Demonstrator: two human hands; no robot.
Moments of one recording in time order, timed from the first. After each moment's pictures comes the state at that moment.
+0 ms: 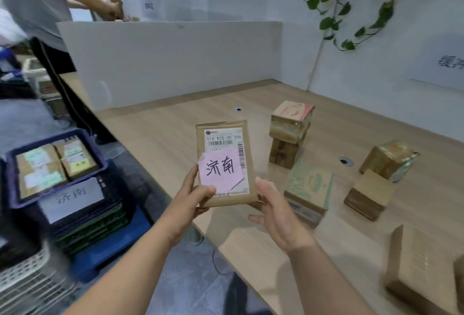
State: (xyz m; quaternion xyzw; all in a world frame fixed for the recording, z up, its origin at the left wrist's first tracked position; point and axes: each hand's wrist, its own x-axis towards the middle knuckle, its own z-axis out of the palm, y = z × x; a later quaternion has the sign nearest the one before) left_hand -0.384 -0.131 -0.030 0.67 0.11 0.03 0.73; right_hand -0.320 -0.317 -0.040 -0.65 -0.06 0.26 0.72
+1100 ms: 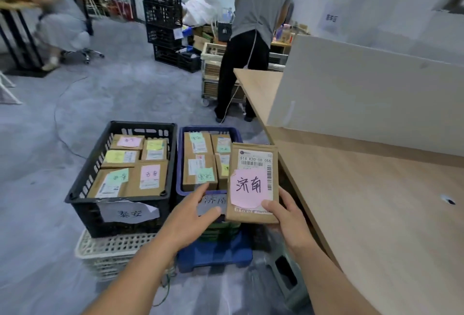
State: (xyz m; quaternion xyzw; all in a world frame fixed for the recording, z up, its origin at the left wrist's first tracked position) left_hand -0.499 0.347 -0.076 0.77 0.37 0.13 0.50; right_hand -0.314 0.211 -0.074 -0.68 -0.21 0.37 0.59
